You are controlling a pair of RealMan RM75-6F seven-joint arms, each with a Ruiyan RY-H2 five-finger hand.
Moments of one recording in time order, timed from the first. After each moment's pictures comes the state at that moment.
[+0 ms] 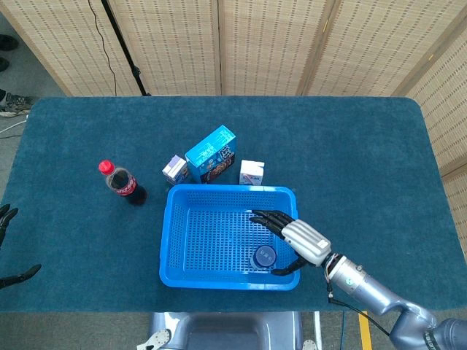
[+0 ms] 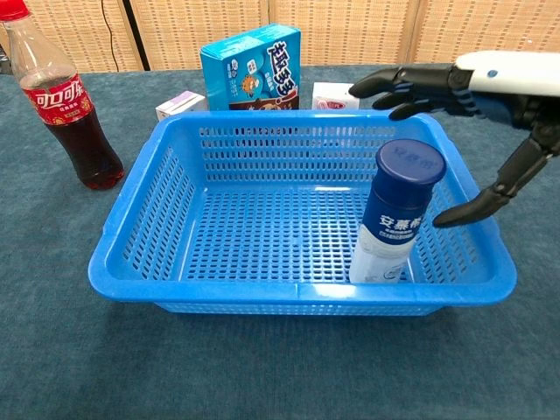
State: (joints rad) left arm 0.00 -0.96 -0.01 -1.77 1.53 1.54 -0.19; right arm 0.65 -1.17 0.02 -1.75 -1.71 1.04 0.51
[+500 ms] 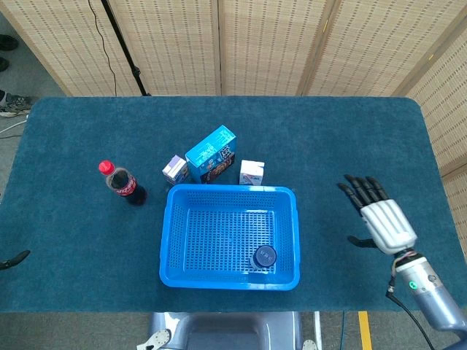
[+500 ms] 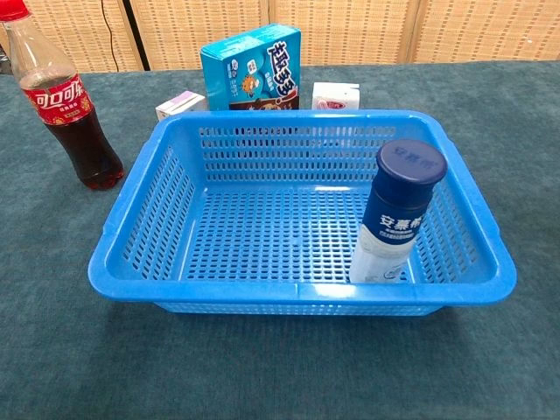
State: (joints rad) left arm -0.06 -0.96 -0.06 -1.57 1.54 1.52 -0.53; right arm 0.39 -0.97 0.03 -1.77 -1.47 1.29 -0.06
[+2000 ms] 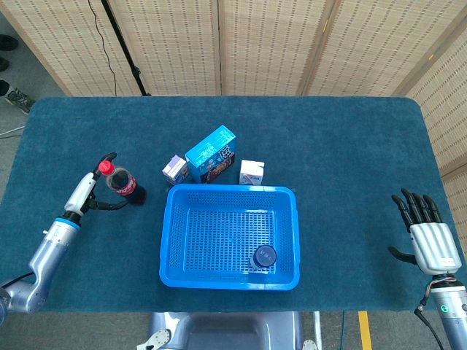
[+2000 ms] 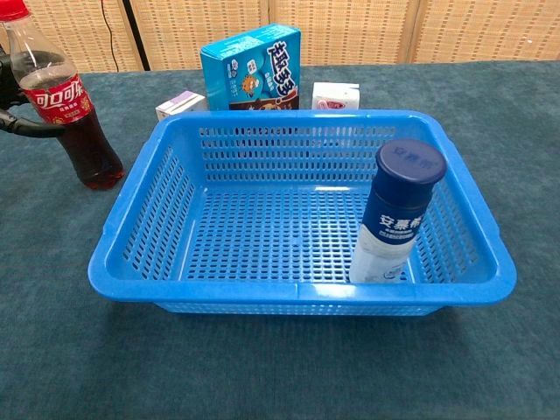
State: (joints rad) left arm -0.54 -1.40 -0.17 -1.21 1.38 0.98 -0.89; right arm 0.20 -1.12 0.05 -1.50 -1.49 1.43 0.01
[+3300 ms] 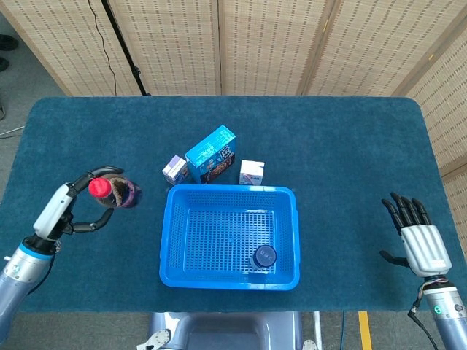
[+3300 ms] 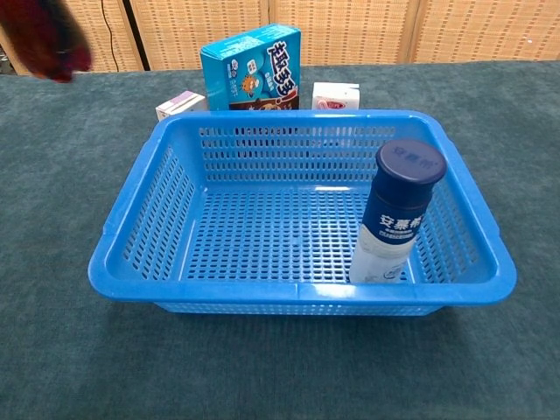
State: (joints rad) left arm -0.42 -1.06 -0.16 -1.72 1.72 1.36 -0.95; right arm 0.20 -1.13 0.05 -1.51 -1.52 1.39 0.03
